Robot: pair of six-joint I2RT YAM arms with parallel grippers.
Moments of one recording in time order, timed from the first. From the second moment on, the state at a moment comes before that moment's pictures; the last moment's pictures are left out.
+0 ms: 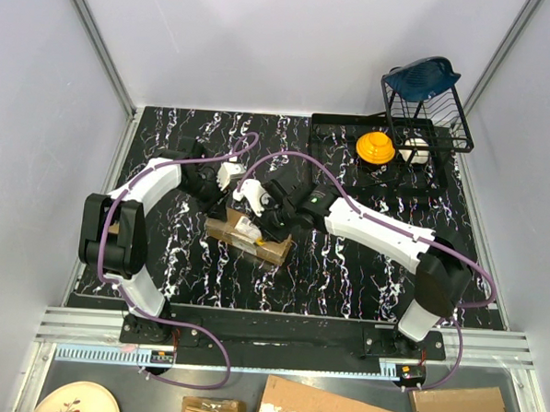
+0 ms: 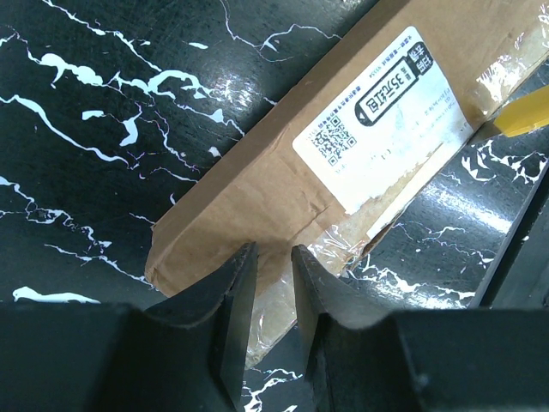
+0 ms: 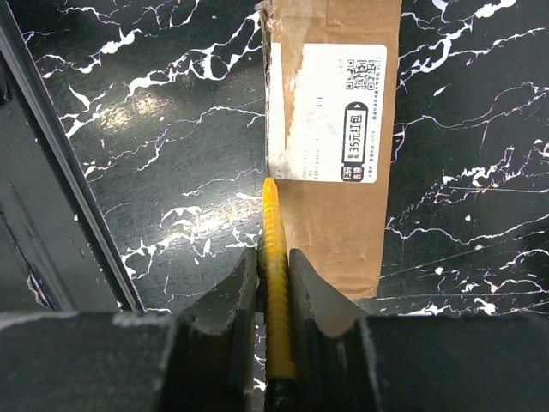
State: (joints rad) left arm -0.16 1.71 1.22 -0.89 0.68 0.80; right arm 0.94 1.69 1.40 -0.62 -0.20 -0.19
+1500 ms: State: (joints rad) left arm -0.16 1.71 1.21 -0.86 0.71 0.82; right arm 0.94 1.64 1.38 -0.47 -0.18 -0.15
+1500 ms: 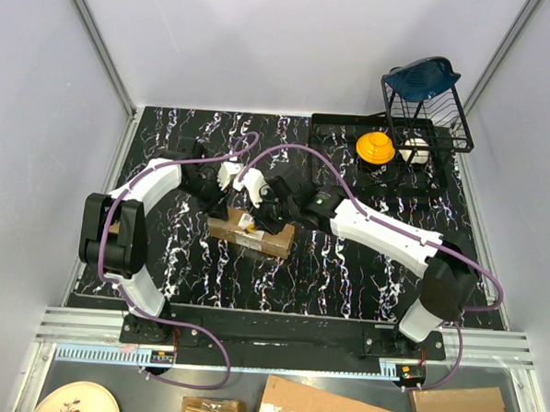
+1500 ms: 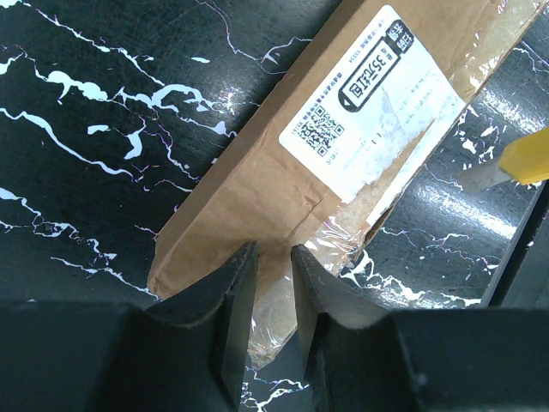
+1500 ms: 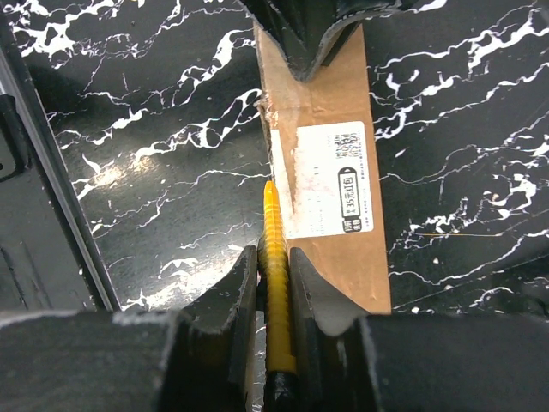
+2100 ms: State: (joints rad) left arm -0.16 1.71 1.21 -0.86 0.71 0.82; right arm 0.94 1.66 1.36 -0.47 -0.20 -0.15
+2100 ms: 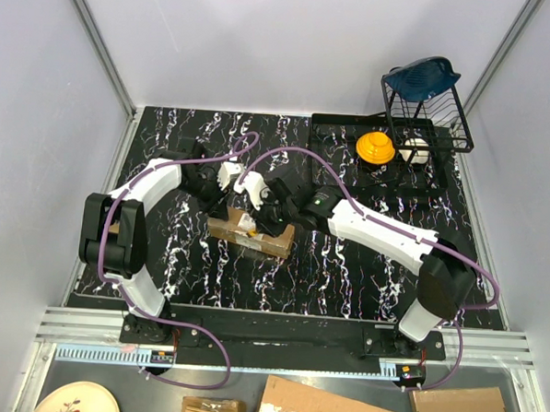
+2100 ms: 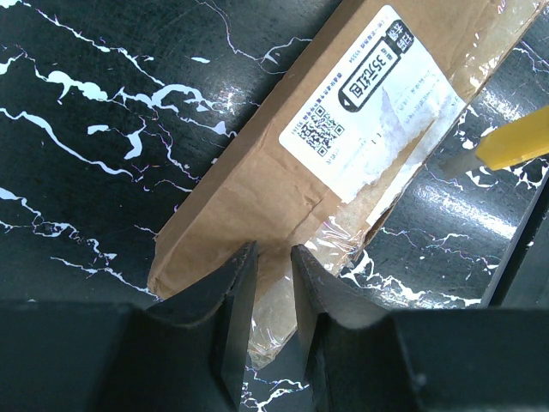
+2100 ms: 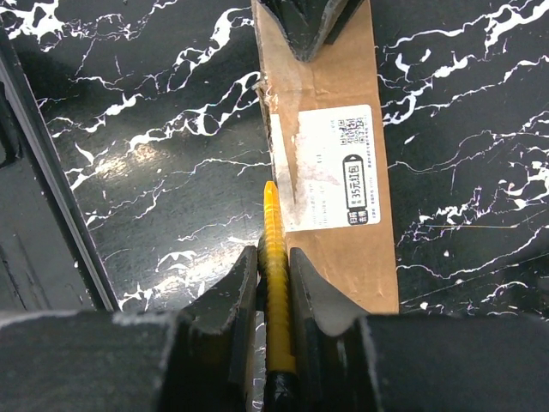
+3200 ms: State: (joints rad) left arm -0.16 1.71 1.21 -0.86 0.71 0.82; right arm 0.92 1.67 1.36 -0.47 -0.20 -0.15
